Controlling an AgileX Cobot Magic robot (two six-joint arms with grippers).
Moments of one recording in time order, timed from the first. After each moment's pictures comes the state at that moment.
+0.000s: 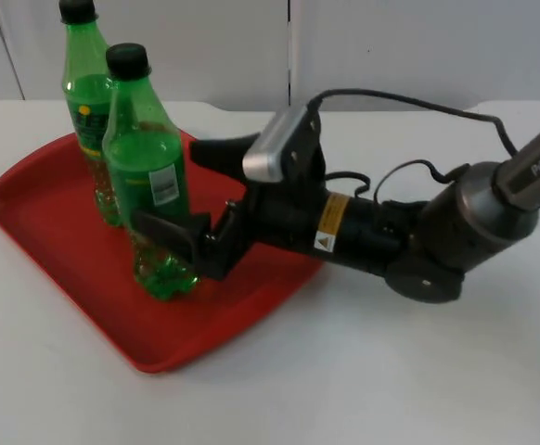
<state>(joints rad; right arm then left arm) 0.62 2.53 -1.40 -0.67 -1.21 0.28 -0.52 0.00 -0.50 -0.01 1.08 0.02</state>
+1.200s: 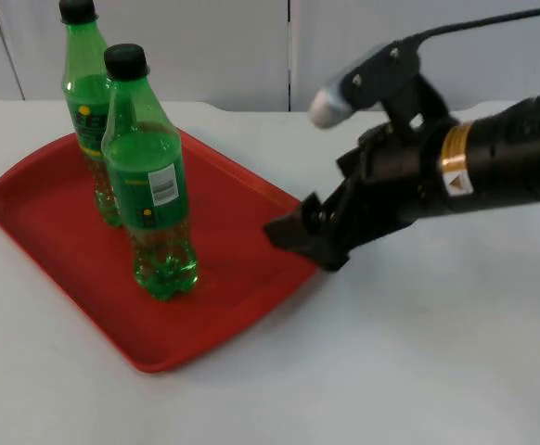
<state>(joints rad) 0.62 1.88 -0.93 -0.67 -0.31 0.43 -0.52 0.00 -0.50 -0.01 1.08 0.02</state>
